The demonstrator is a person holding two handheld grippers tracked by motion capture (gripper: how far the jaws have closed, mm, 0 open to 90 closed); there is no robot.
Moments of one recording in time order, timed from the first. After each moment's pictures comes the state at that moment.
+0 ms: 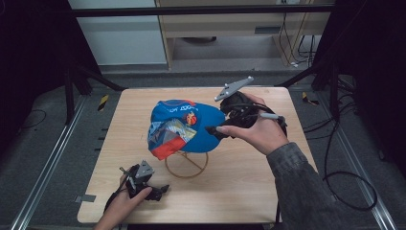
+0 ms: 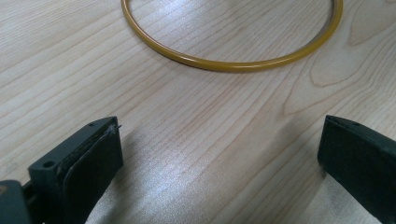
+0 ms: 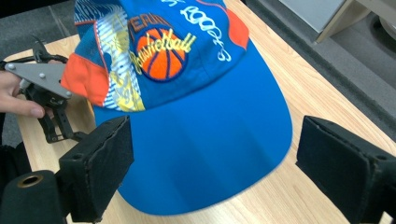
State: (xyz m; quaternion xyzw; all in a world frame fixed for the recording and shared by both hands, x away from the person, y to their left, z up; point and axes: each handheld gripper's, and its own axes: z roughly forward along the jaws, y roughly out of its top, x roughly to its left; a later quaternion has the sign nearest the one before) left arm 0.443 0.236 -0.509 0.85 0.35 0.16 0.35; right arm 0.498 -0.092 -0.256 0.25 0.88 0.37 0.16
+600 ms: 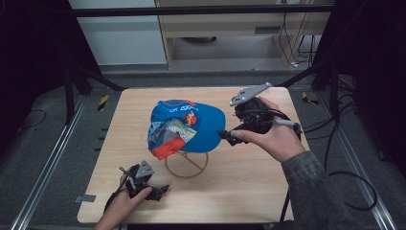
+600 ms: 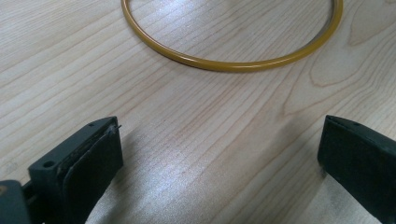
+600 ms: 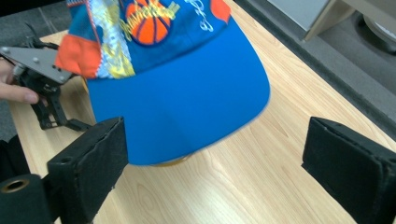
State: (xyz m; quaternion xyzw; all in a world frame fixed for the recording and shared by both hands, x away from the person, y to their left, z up) left arm 0.443 0.236 -0.510 0.85 0.35 0.16 0.35; right arm 0.483 -0.122 -0.259 0.27 0.87 0.37 0.18
